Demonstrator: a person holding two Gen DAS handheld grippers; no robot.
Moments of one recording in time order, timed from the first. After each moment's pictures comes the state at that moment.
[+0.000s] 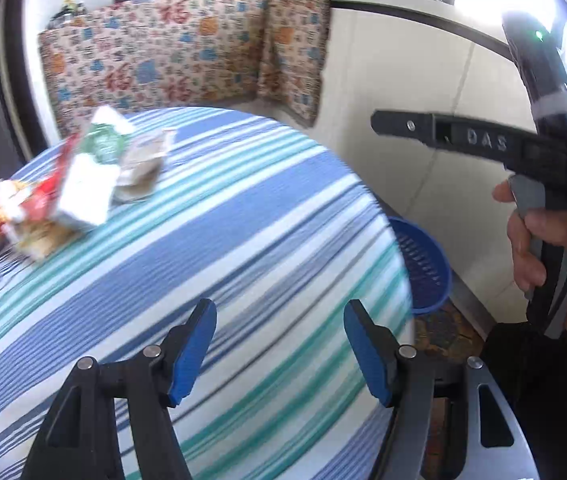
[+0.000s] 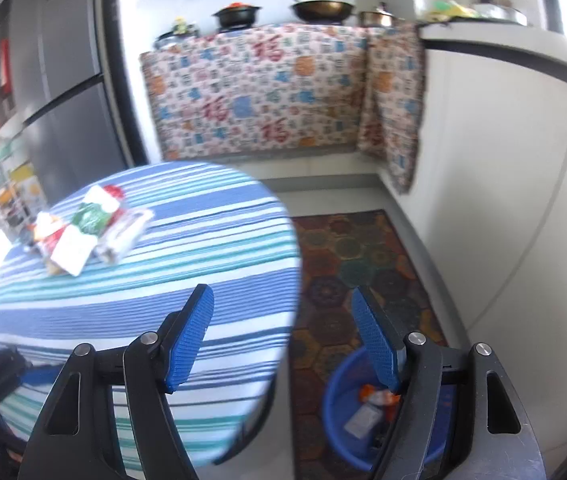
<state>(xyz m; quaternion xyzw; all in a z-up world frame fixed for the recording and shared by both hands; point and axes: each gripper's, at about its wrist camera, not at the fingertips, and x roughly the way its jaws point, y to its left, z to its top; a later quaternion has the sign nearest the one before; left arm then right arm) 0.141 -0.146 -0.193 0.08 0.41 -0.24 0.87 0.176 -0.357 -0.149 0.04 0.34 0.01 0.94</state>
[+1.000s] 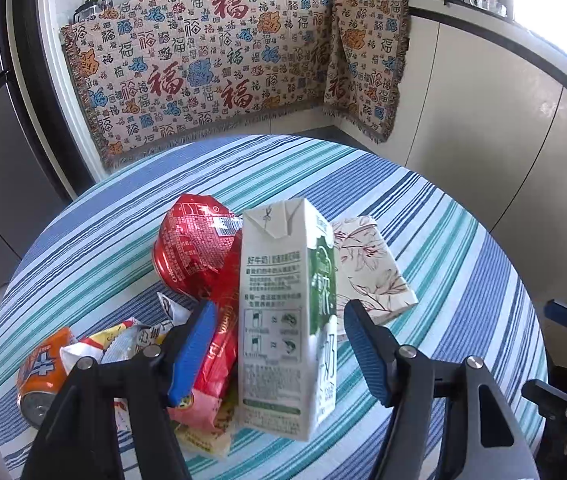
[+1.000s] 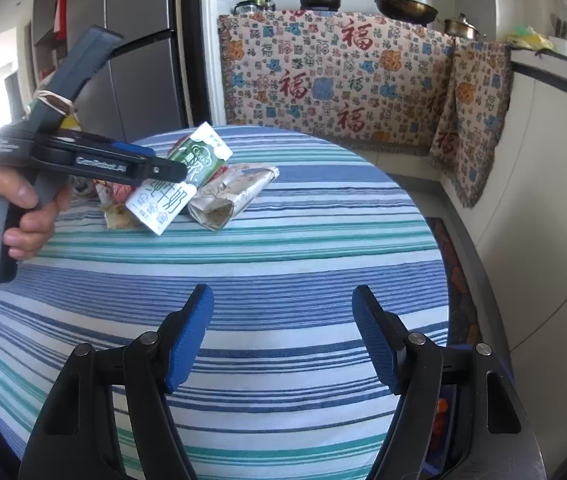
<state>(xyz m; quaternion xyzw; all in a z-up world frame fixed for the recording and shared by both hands) 0.333 -0.077 -0.178 0.10 0.42 -0.20 0.88 0.185 -0.235 -0.182 -0.02 0.35 0.08 0.93</state>
